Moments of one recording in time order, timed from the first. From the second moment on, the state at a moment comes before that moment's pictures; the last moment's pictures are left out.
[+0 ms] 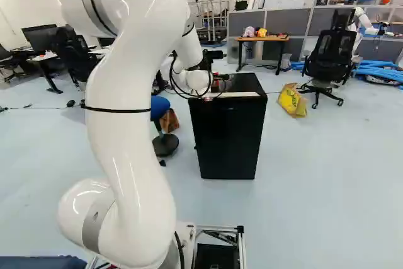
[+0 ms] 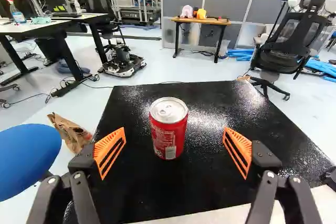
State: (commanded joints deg) arm -10.2 -29.2 -62.1 -3.5 39.3 0.0
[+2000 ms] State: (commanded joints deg) arm -10.2 -34.2 -66.6 -3.5 41.9 1.4
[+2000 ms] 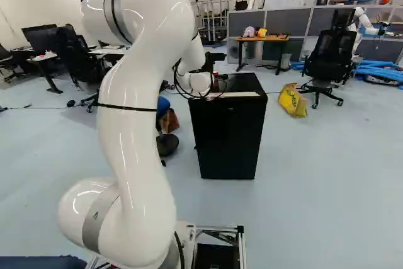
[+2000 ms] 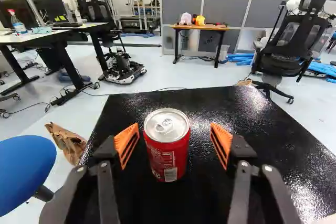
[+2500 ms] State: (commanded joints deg) arm -10.2 -33.9 -66.5 -3.5 41.9 1.4
